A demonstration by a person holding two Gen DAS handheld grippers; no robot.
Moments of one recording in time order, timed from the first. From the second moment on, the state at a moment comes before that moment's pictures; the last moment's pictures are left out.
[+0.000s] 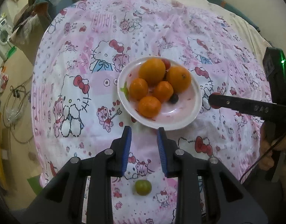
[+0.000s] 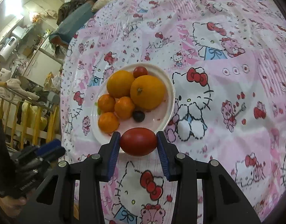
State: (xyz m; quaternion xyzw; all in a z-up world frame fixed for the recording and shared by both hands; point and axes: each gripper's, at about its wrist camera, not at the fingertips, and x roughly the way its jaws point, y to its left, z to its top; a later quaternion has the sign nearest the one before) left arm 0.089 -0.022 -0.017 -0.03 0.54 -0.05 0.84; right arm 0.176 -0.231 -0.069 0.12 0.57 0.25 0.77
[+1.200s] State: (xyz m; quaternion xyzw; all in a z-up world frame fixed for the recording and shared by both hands) left arm 0.111 -0.042 -0.032 -0.04 0.57 -0.05 0.82; right arm 0.200 -0.223 -0.090 0.16 0.60 0.25 0.75
